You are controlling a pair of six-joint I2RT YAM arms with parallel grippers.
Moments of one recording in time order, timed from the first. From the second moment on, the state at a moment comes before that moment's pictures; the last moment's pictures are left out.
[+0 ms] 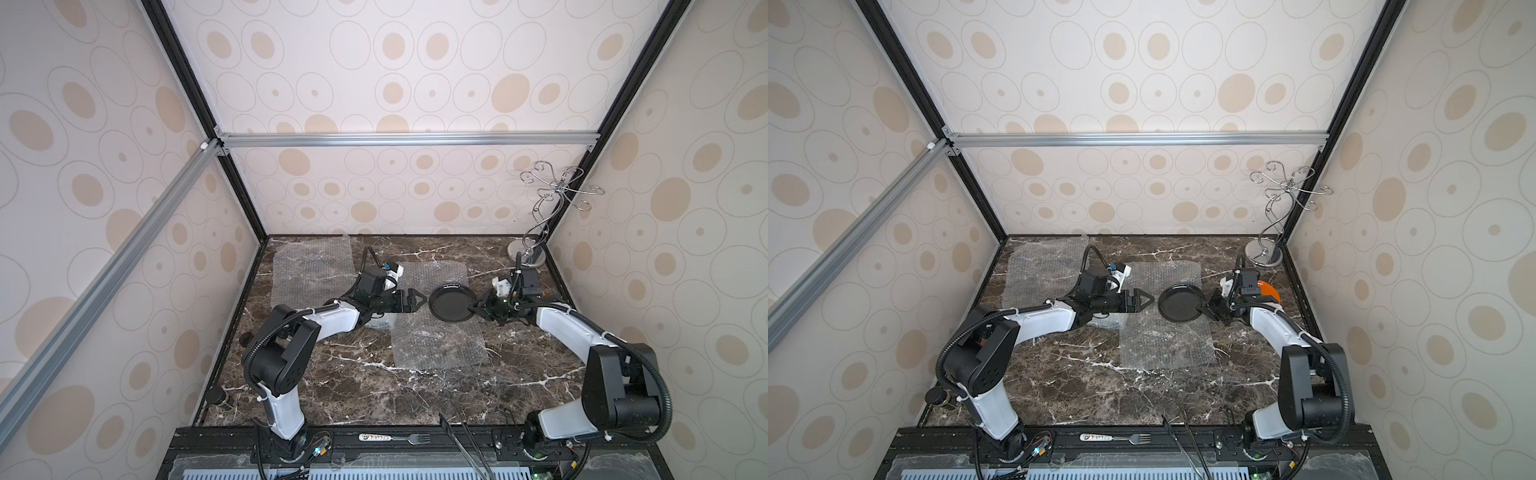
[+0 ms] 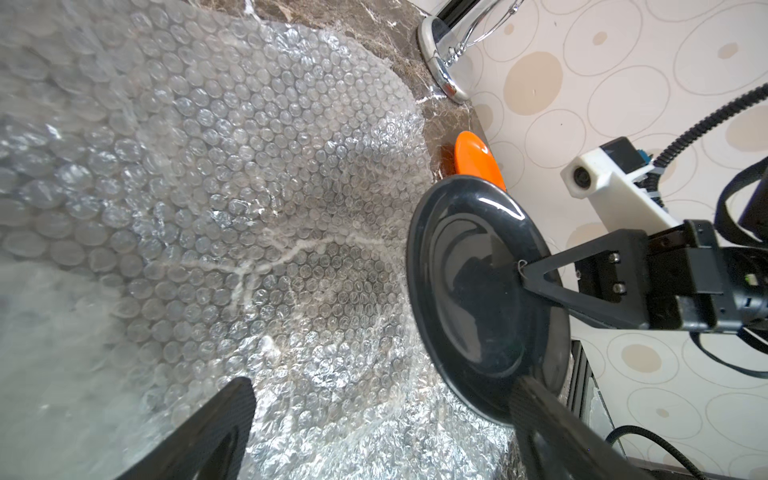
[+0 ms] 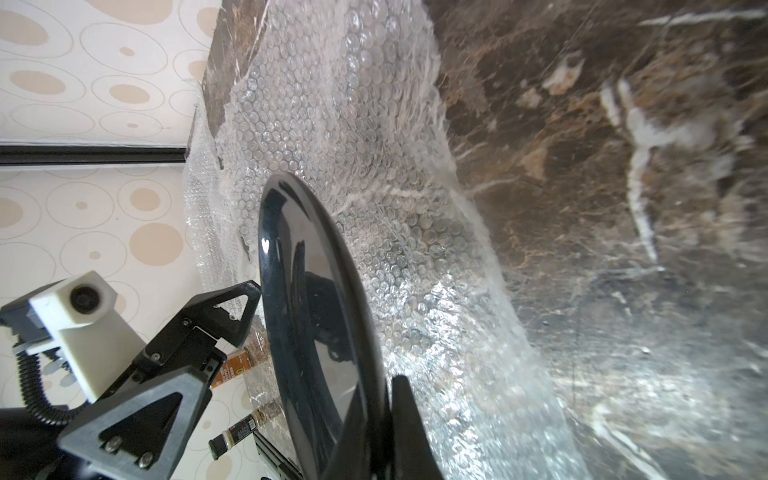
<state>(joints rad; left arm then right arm) -0.54 1.79 1.01 0.22 0.49 -0.58 0.04 1.45 0.88 -0.39 -0.60 0.72</state>
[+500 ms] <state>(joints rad) -0.52 1.79 1.01 0.22 0.50 -0.58 -0.23 1.38 0.90 -0.53 -0.71 0.63</state>
